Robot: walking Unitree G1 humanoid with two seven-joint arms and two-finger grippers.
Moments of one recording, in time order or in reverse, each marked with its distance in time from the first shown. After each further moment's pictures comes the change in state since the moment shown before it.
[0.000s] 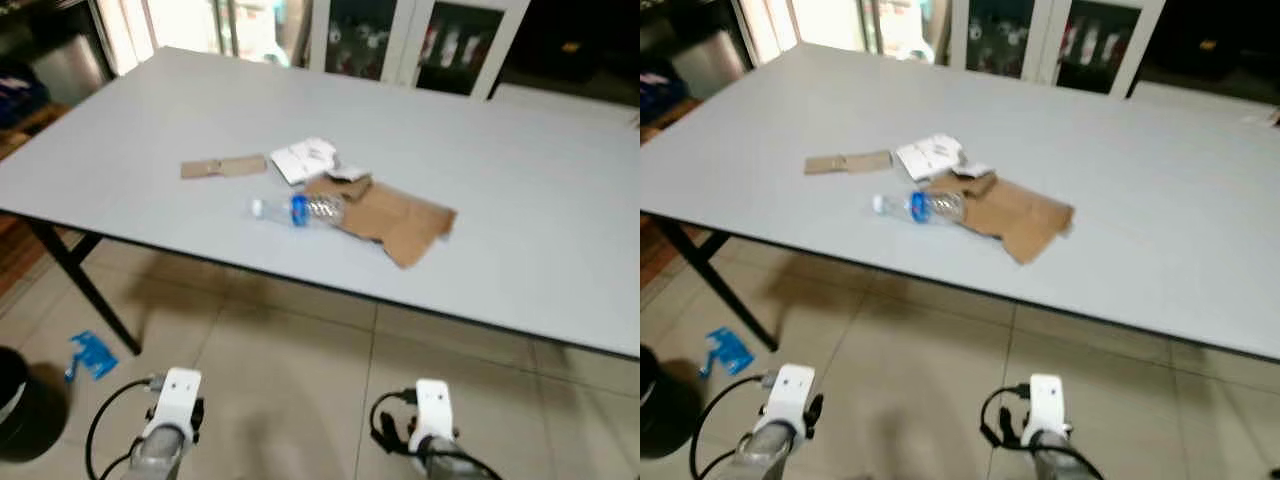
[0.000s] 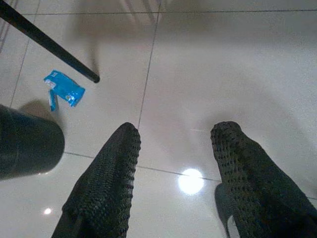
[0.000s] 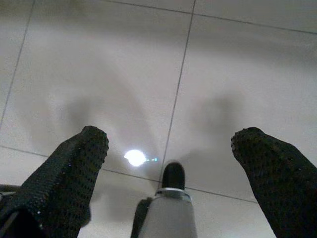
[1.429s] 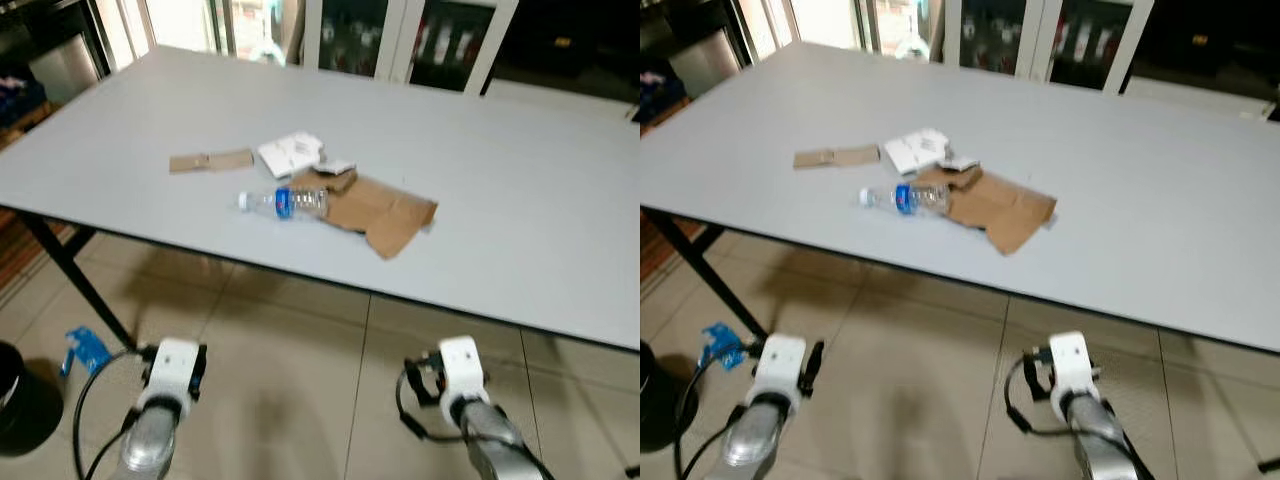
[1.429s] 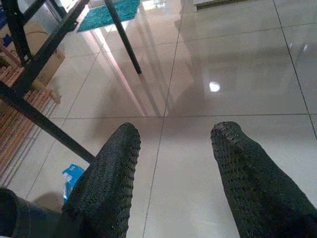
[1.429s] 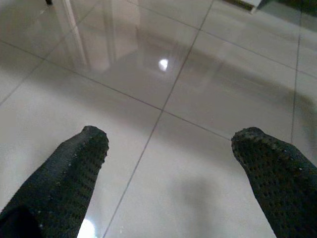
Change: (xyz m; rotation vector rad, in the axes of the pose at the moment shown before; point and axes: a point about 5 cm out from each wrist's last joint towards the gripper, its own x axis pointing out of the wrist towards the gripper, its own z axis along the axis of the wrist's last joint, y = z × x) left arm -0.027 0.014 0.046 0.031 -0.438 0.046; right arm -0.026 -0.028 0.060 -0.264 -0.353 0.012
